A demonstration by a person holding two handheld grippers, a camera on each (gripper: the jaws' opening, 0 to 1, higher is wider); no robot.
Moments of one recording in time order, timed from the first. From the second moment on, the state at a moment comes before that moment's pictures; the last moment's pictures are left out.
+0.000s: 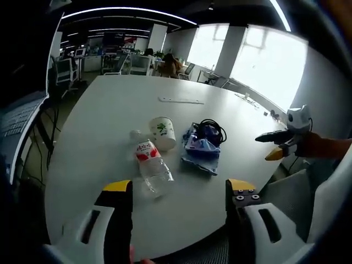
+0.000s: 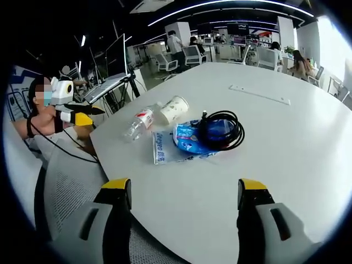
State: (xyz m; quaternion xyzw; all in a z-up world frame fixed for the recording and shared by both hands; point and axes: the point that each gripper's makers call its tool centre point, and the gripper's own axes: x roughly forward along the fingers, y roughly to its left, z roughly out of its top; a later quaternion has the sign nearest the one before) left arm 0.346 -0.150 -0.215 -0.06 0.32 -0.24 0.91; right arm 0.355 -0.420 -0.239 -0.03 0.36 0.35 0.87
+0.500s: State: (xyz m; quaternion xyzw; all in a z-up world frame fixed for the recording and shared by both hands) left arm 0.356 -0.153 -0.217 -0.05 0.33 -0.25 0.91; right arm 0.351 -0.426 -0.241 -0.02 0.36 0.34 0.87
